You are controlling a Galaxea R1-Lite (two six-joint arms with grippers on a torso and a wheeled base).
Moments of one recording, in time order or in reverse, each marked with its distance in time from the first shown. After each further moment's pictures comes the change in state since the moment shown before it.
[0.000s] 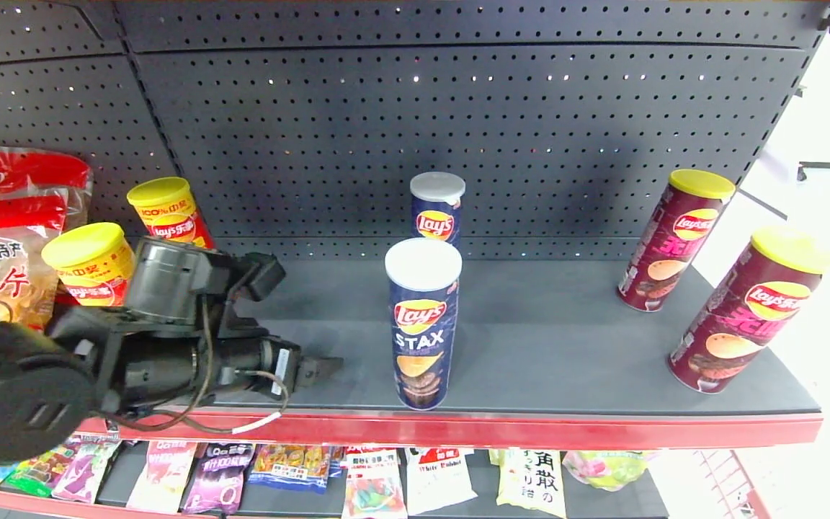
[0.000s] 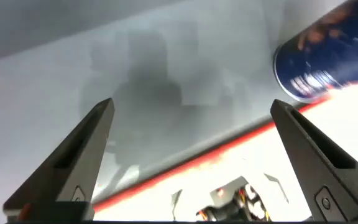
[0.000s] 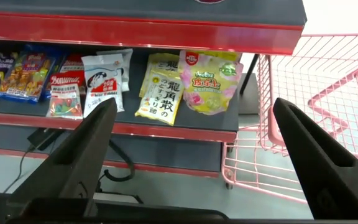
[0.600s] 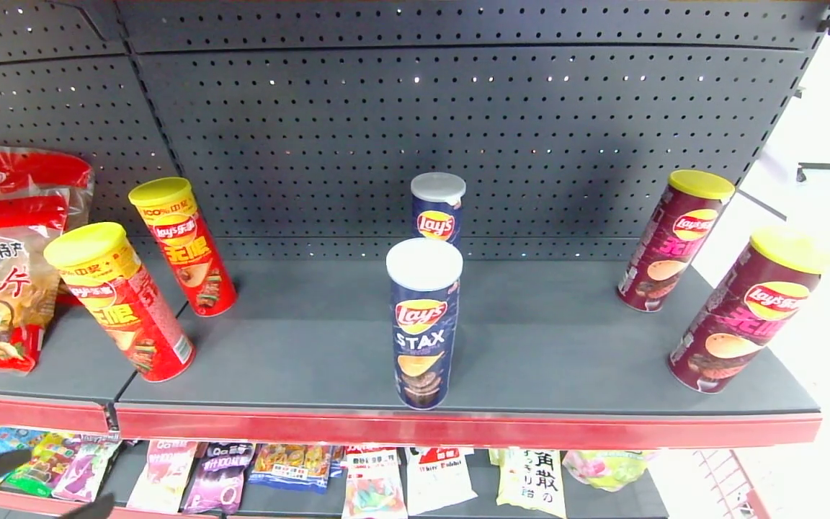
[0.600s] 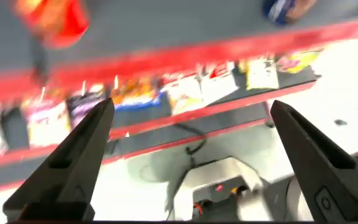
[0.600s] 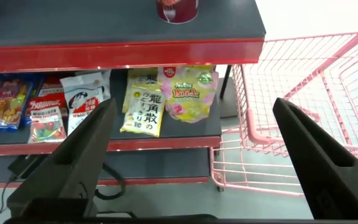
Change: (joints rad) left arm 0.151 -0.952 0.187 0.612 0.011 -0.023; right arm -0.144 0.024 -0.066 0.003 0.010 -0.009
